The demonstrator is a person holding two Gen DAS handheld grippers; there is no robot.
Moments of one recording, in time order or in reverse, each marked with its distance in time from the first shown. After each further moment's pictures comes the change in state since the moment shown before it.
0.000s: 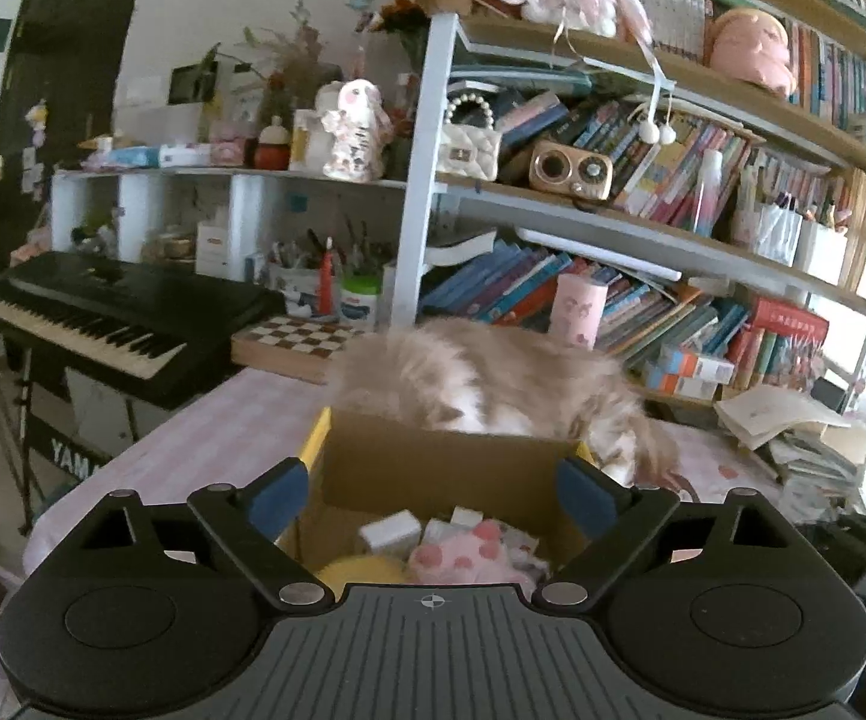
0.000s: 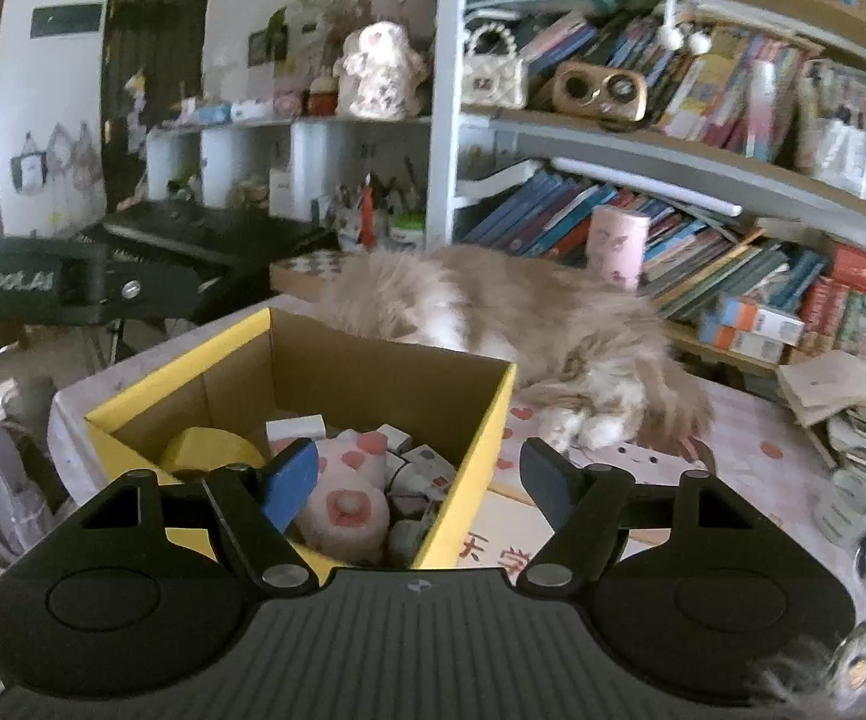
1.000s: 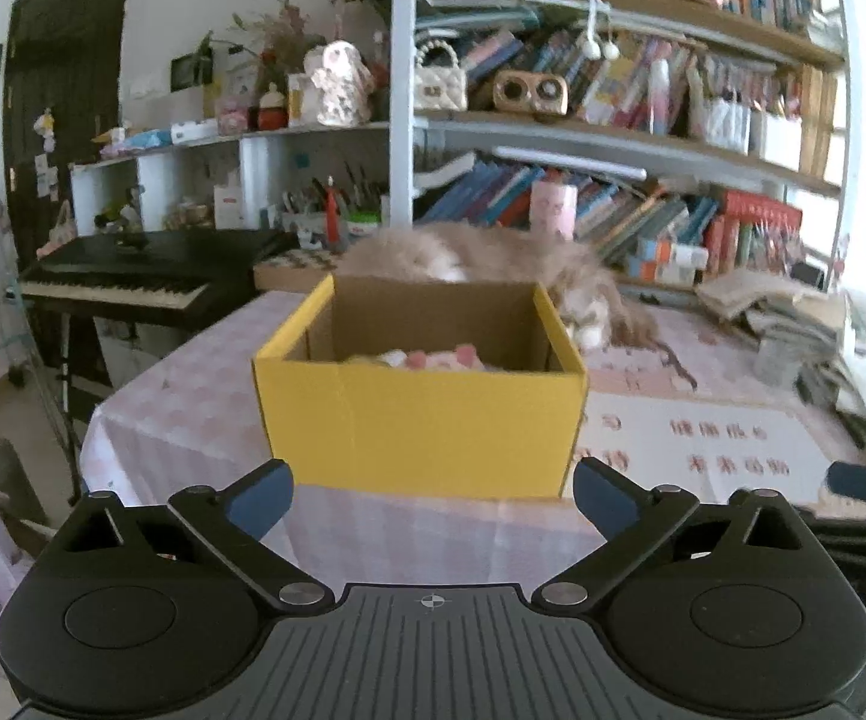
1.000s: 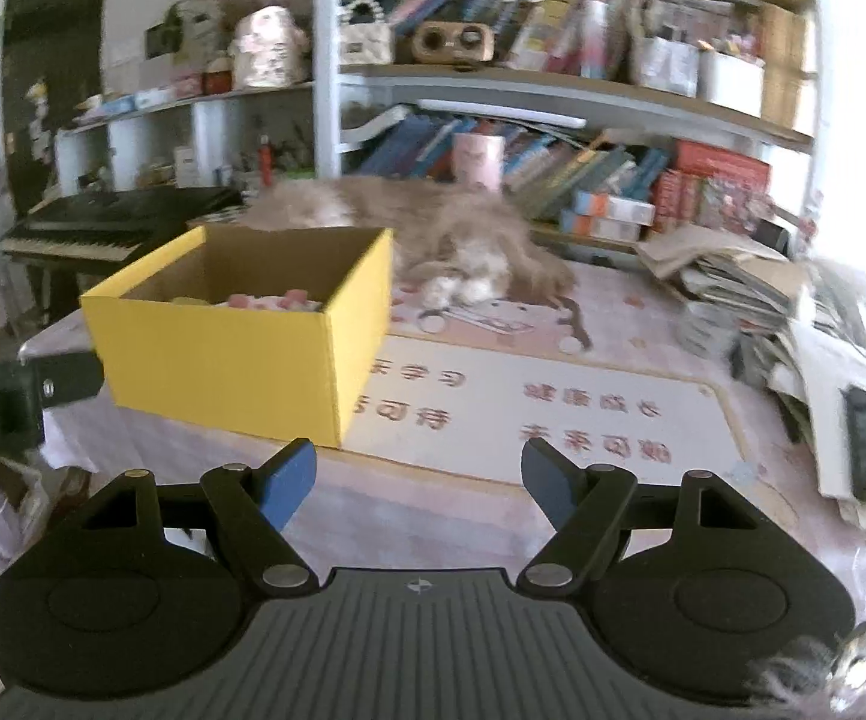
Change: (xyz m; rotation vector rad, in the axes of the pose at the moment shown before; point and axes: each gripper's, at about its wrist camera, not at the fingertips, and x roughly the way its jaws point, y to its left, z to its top) left arm -0.088 -0.044 -0.100 0.111 0.092 0.059; right arm -0.118 0.001 -0.106 0.147 0.062 -0.214
